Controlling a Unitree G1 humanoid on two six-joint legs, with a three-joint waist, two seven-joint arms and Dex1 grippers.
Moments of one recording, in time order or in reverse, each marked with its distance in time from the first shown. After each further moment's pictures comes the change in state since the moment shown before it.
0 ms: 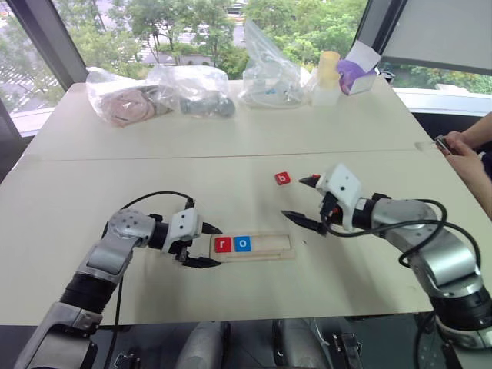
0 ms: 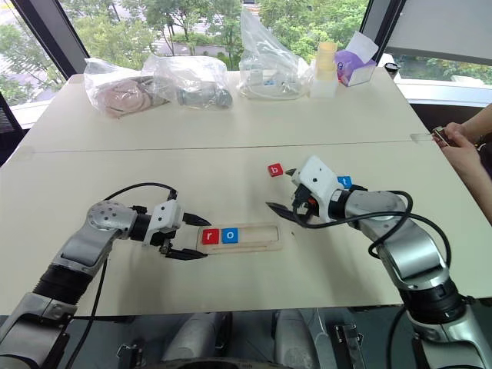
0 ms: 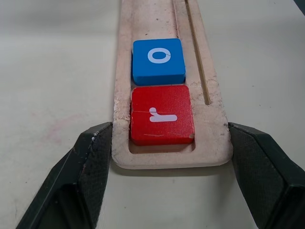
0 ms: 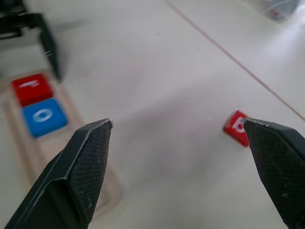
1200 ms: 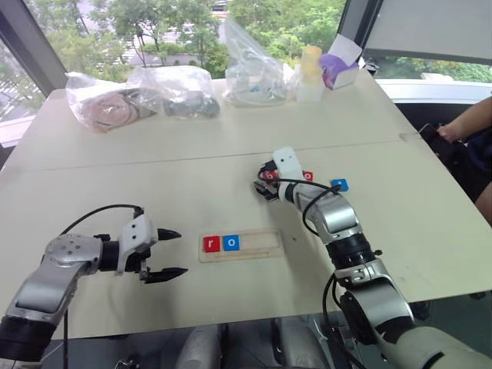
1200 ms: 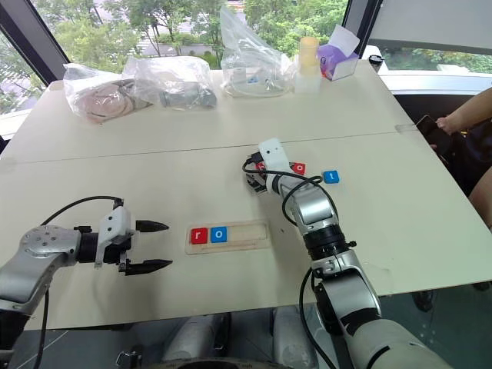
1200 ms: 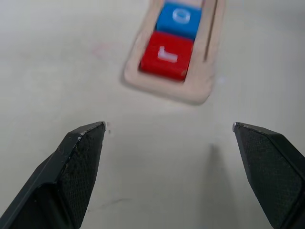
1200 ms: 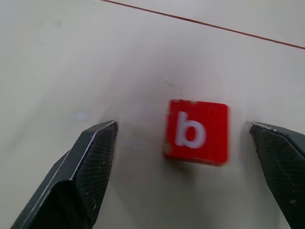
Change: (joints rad) left arm 0.337 0.222 0.289 -0.297 -0.246 0.189 0.166; right arm -0.346 0.525 0.052 0.663 -0.223 0.056 -0.411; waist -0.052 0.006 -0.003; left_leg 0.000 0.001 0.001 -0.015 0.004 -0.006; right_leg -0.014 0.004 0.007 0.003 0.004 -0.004
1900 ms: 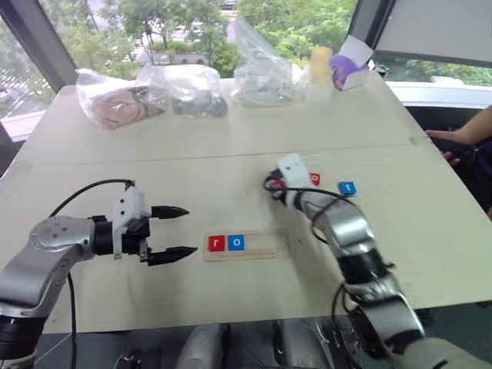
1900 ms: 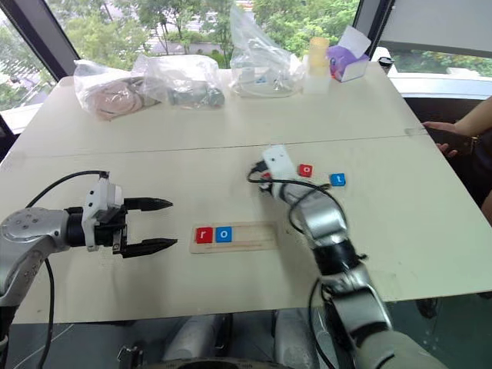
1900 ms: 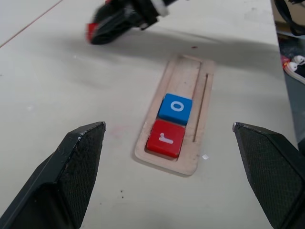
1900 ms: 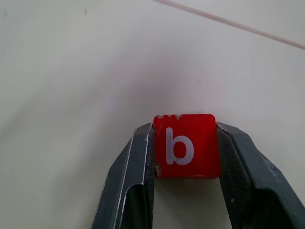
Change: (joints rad) left arm -0.062 0.010 0.075 -0.165 -0.181 0.187 0.040; right arm 0.192 -0.141 -0.034 -0.455 -0.017 0.329 0.033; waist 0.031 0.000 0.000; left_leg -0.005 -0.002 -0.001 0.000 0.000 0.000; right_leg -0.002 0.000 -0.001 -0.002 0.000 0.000
